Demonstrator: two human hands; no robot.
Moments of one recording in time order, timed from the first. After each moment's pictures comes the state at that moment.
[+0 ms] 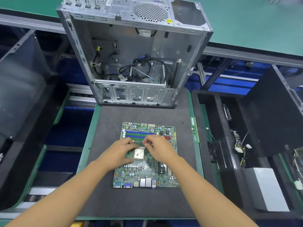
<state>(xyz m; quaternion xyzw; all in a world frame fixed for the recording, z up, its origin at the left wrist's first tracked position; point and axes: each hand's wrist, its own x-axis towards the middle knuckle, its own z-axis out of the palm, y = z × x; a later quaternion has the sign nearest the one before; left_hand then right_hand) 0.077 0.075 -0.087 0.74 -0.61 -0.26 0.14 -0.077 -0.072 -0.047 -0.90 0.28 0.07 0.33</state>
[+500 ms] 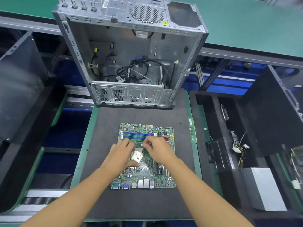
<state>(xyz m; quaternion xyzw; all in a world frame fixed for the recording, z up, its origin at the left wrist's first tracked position) 0.049 0.071 -0.093 0.80 -0.57 -0.16 0.10 -0.080 -0.072 -0.048 -0.88 0.32 0.05 0.35</state>
